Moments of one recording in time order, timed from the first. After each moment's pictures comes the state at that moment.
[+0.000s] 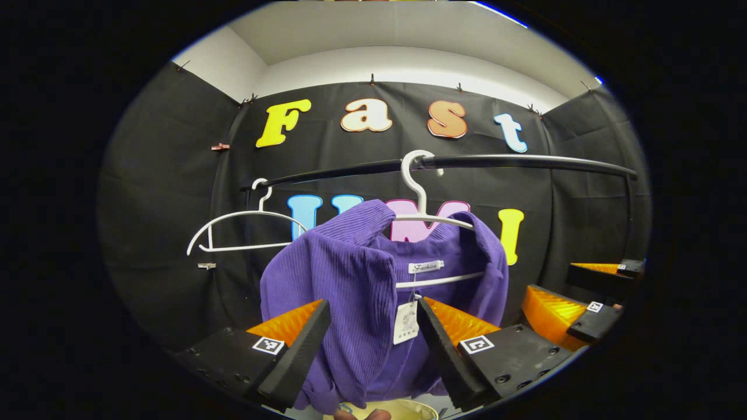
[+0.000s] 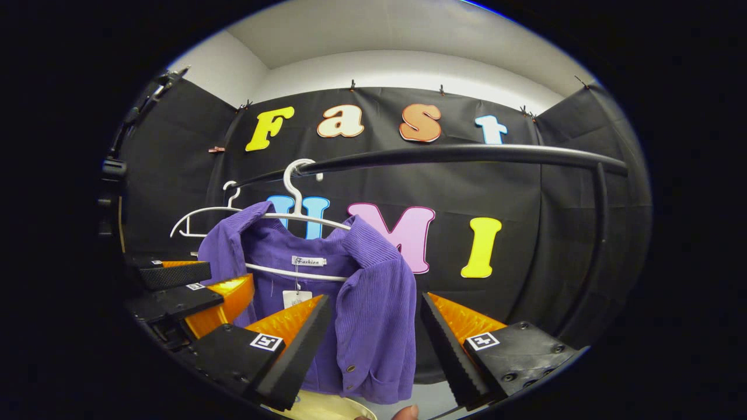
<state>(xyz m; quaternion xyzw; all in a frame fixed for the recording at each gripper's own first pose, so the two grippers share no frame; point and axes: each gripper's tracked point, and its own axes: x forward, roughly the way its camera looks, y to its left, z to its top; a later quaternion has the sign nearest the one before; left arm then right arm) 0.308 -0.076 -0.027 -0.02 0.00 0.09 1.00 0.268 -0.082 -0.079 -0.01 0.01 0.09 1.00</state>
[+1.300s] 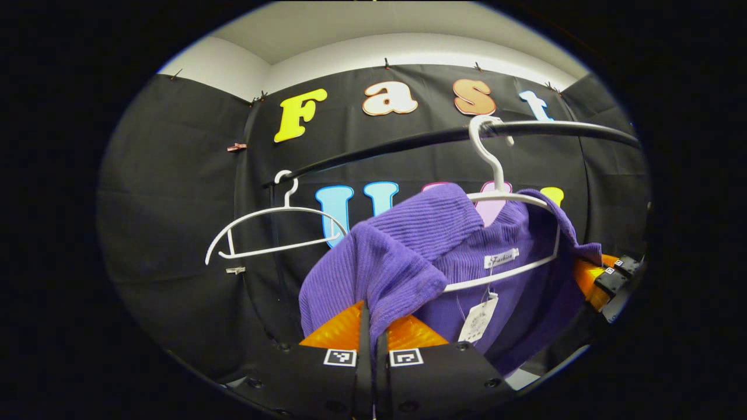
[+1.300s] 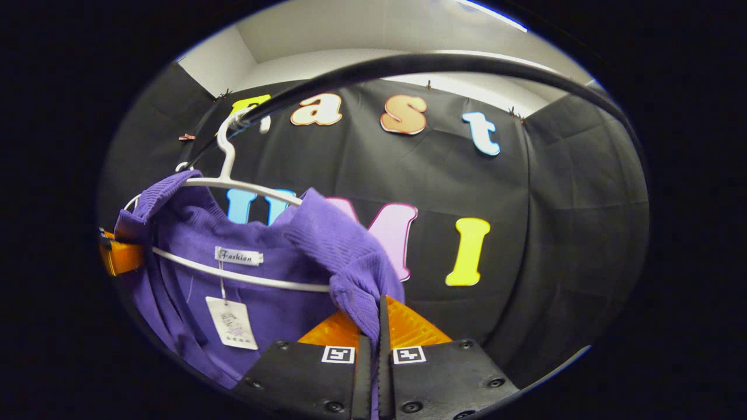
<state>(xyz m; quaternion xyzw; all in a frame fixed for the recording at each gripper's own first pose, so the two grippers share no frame) 0.330 -0.002 -0.035 0.01 0.03 0.15 0.99 0.368 -0.109 -0.096 -0.04 -0.04 0.00 1.00</state>
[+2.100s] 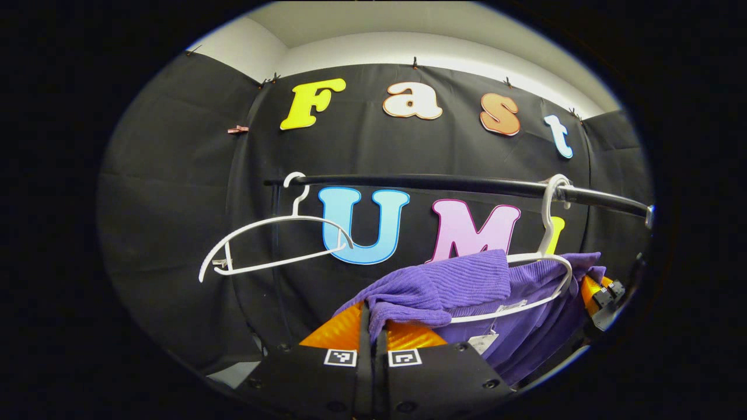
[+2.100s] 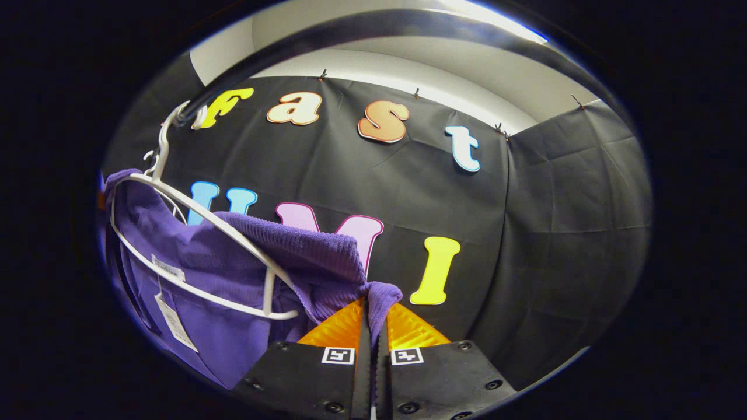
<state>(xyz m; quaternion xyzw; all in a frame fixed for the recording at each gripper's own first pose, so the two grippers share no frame) 0.354 0.055 0.012 -0.05 0.05 0.12 0.99 0.426 -0.151 -0.094 -0.08 -0.04 -0.05 0.99</state>
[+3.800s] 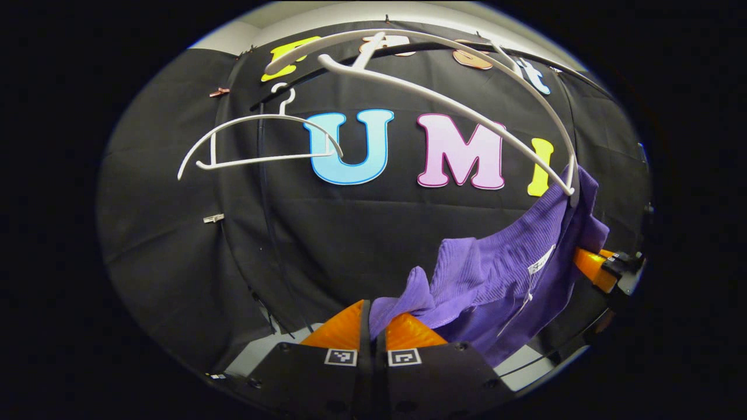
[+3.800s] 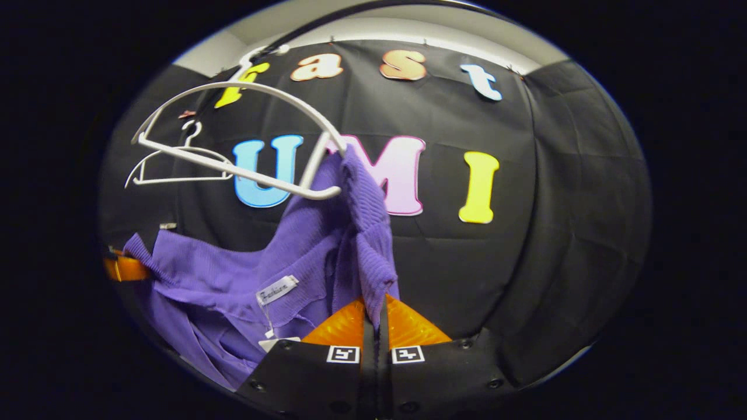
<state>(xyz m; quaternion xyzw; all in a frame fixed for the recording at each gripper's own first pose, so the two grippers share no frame) 0.311 0.022 -0.170 -0.01 0.17 0.08 0.98 0.345 -0.094 -0.250 0.03 0.11 0.01 0.99</state>
